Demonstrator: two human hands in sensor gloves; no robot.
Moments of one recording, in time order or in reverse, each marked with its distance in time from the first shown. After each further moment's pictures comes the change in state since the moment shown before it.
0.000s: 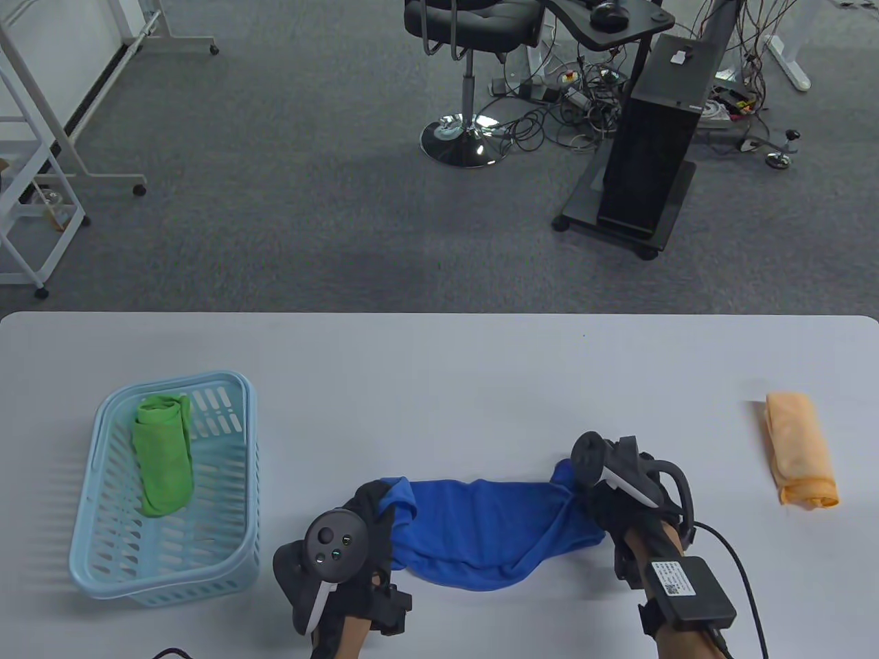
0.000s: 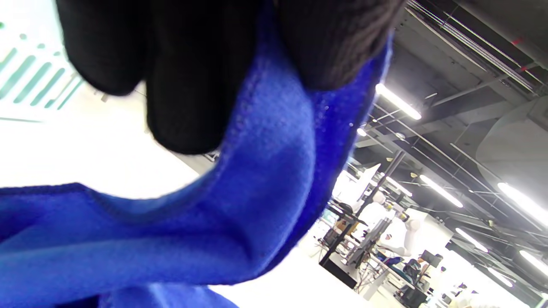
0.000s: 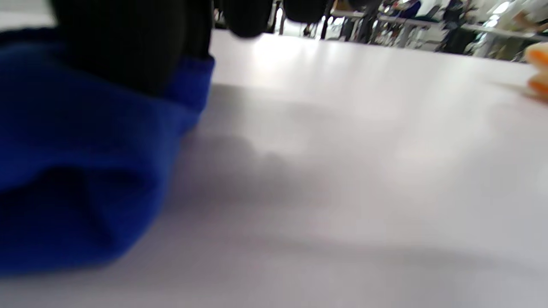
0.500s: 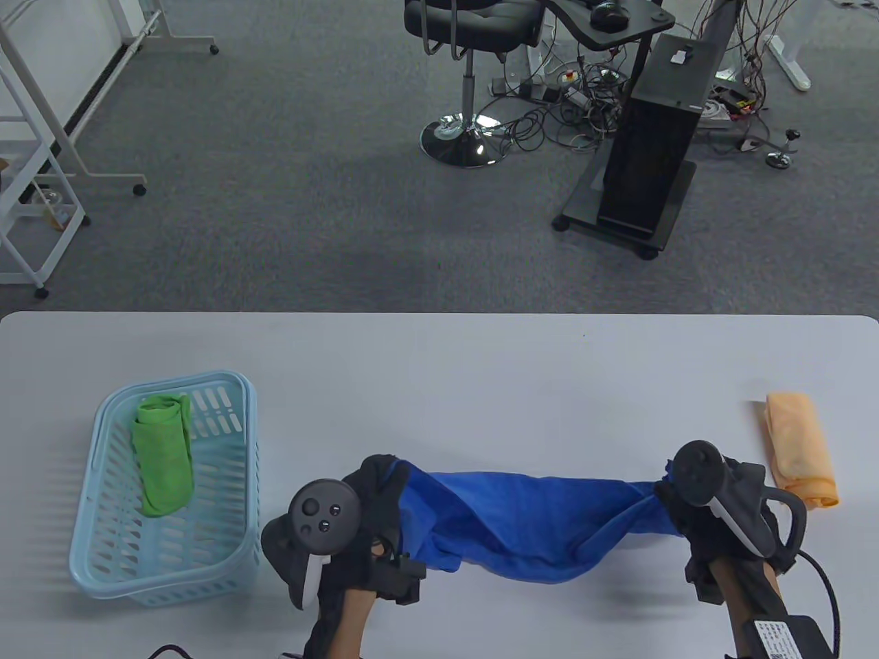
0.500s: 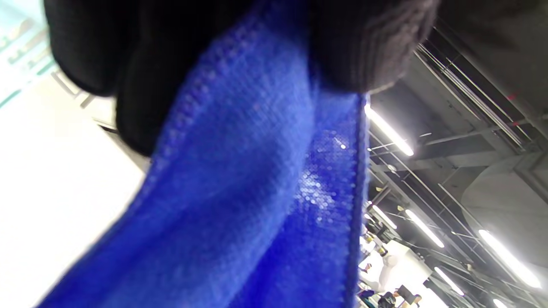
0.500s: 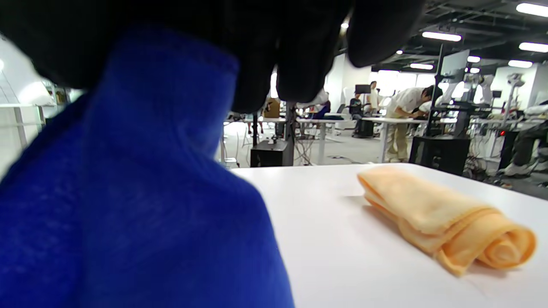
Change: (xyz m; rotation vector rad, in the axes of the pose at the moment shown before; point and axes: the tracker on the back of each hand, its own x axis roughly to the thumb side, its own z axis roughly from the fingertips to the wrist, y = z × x) left_hand 0.043 0.054 -0.028 0.060 0.016 0.134; right_hand -0.078 -0.071 0.085 -0.336 0.170 -0.121
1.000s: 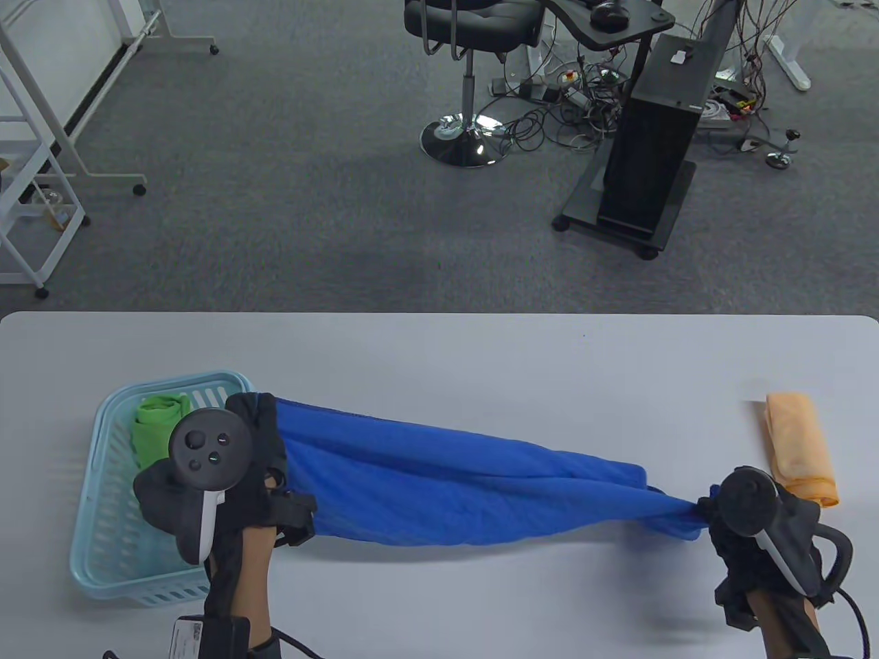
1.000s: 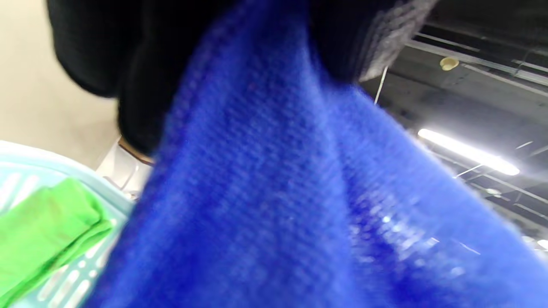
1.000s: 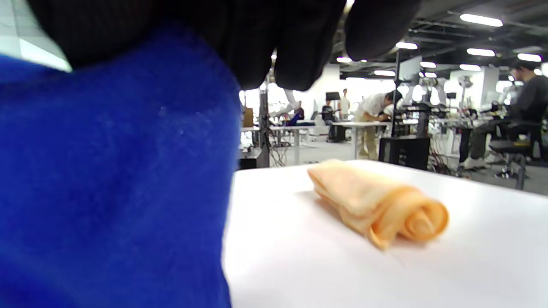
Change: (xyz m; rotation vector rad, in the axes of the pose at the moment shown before) left_hand -0.015 0.108 -0.045 0.224 0.199 -0.281; right_hand -0.047 0.016 0.020 -0.034 0.109 -0.047
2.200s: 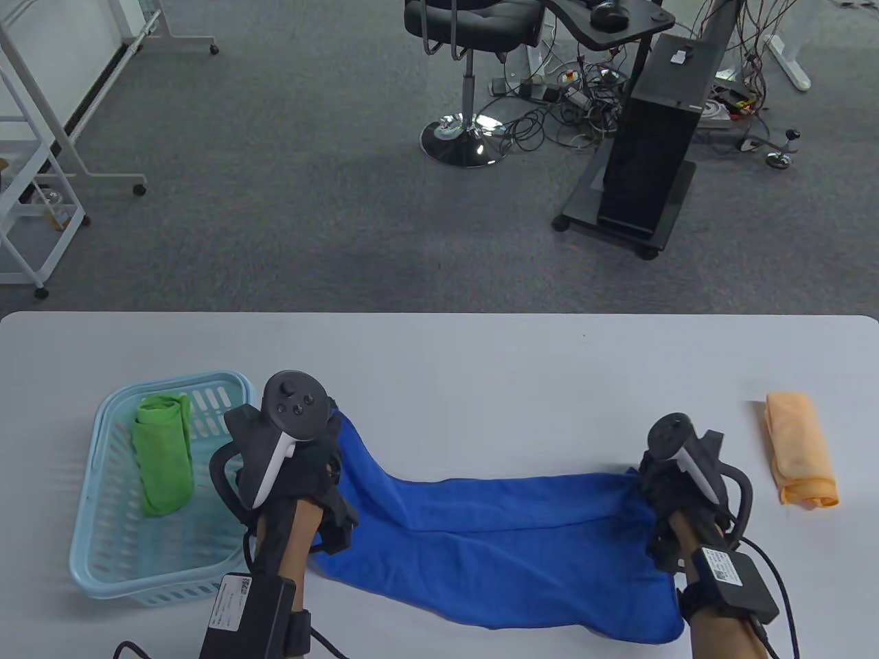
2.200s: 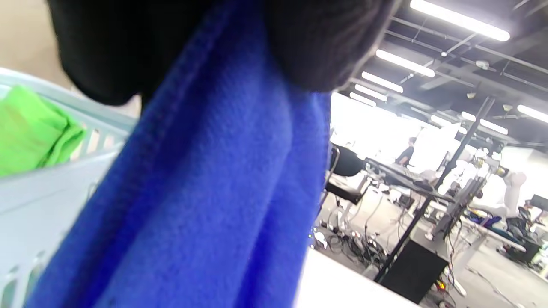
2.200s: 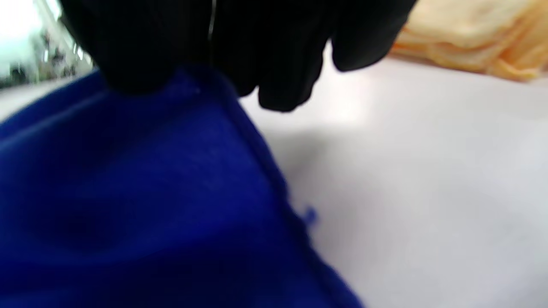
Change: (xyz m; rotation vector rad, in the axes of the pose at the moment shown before) left_hand 0.047 -0.048 -0.007 -0.338 -0.092 -0.155; right_hand 0.042 0.075 -0.084 0.353 0.126 -0.171
